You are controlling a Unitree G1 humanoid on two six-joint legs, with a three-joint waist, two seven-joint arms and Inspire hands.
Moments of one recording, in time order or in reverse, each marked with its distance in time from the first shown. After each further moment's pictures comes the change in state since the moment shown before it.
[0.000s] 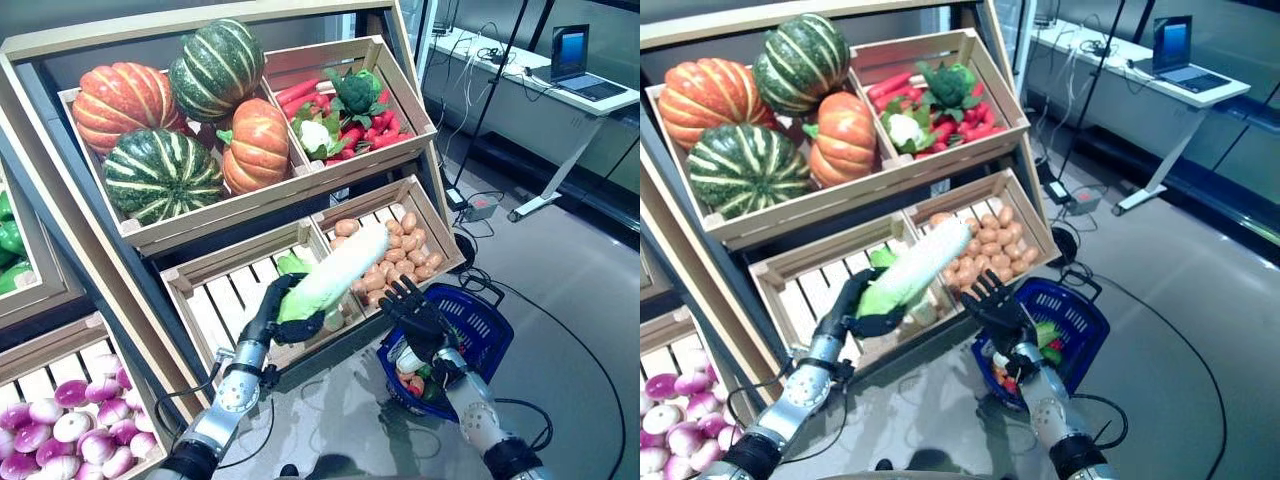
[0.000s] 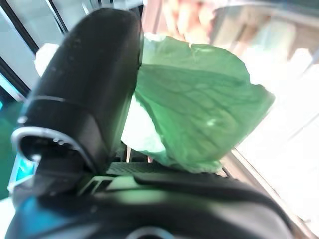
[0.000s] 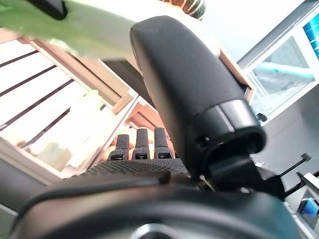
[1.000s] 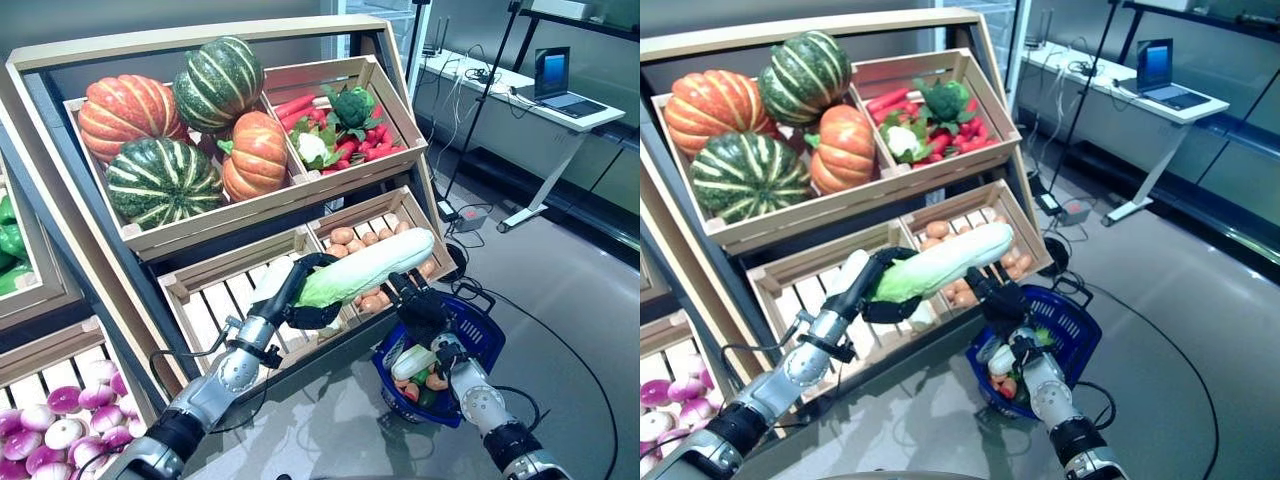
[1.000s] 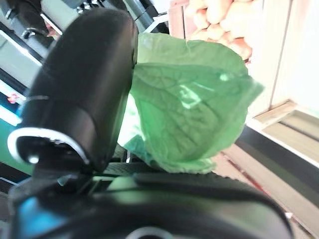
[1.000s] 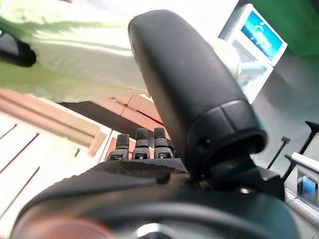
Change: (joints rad) left arm -0.139 0.148 -0.085 -0.077 0.187 -0.059 0.069; right arm -0.045 -0.003 -0.001 0.001 0.390 0.069 0.097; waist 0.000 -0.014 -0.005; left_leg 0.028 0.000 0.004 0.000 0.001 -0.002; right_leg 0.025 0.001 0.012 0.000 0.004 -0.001
